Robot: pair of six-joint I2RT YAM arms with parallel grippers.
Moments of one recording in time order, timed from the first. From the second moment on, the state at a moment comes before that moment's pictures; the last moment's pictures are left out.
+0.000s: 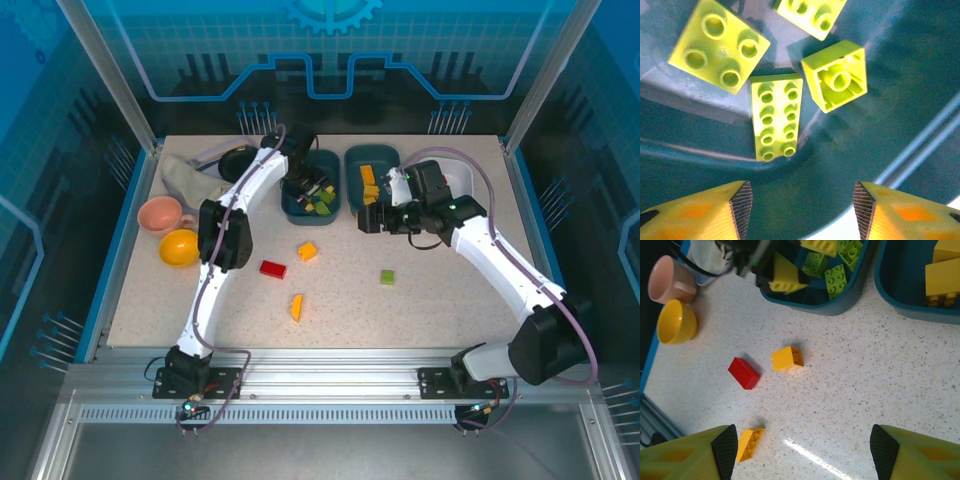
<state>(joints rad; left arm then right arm) -0.35 2.49 2.43 -1.21 0.36 -1.05 0.40 1.39 1.21 -0.69 -0.36 0.34</state>
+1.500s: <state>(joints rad) -0.41 1.22 0.93 -0.80 0.01 -1.00 0.79 2.33 1.96 -1.03 0.06 0.18</state>
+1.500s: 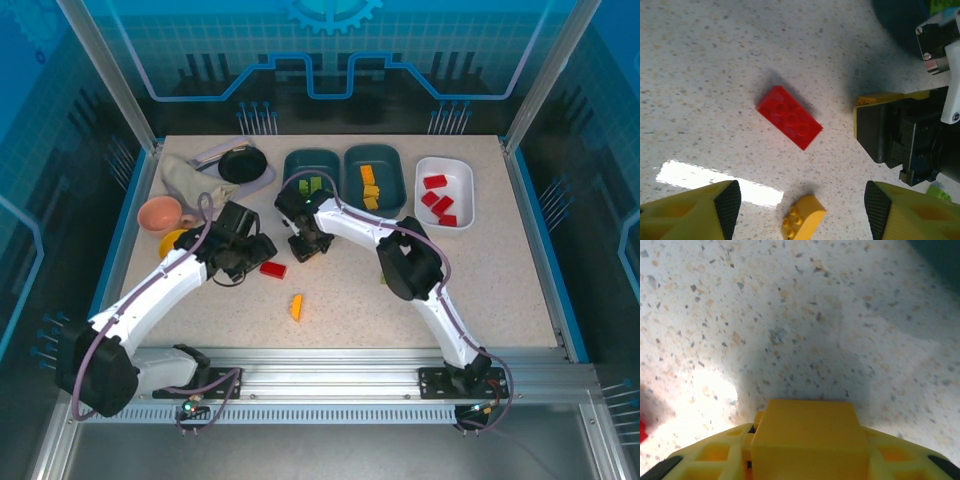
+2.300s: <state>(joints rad) -0.53 1.71 1.43 -0.63 0.18 -0.89 0.29 2.37 2.31 -1.04 0.05 0.74</state>
